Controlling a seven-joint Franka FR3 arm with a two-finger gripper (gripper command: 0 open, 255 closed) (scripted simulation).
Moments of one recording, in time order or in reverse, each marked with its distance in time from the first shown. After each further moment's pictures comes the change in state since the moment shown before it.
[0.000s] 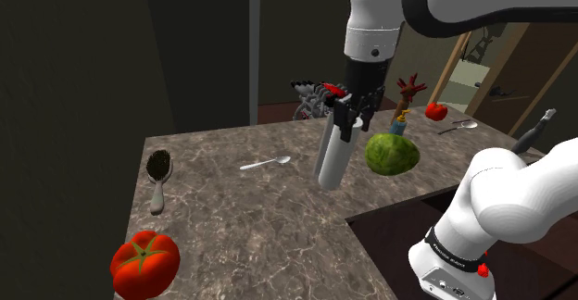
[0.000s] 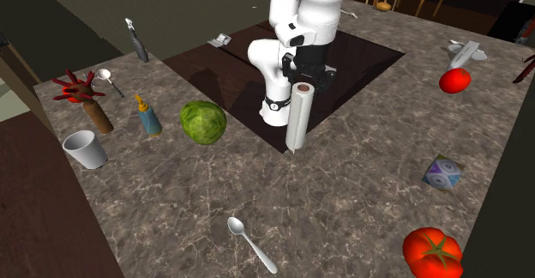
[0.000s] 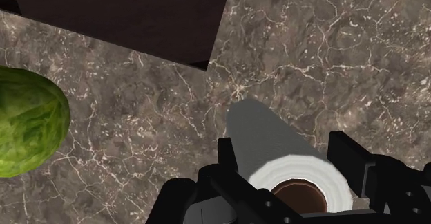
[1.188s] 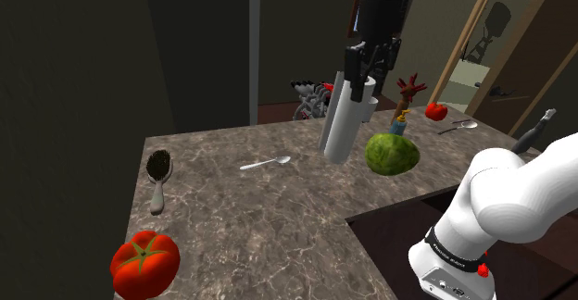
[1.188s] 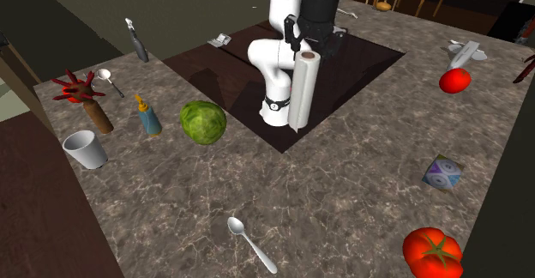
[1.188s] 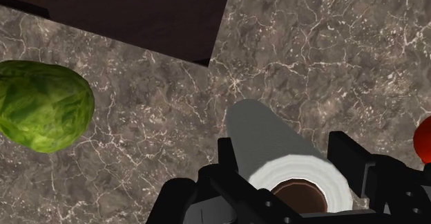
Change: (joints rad) arm -0.012 0.065 -0.015 0.293 -0.019 -0.229 0.010
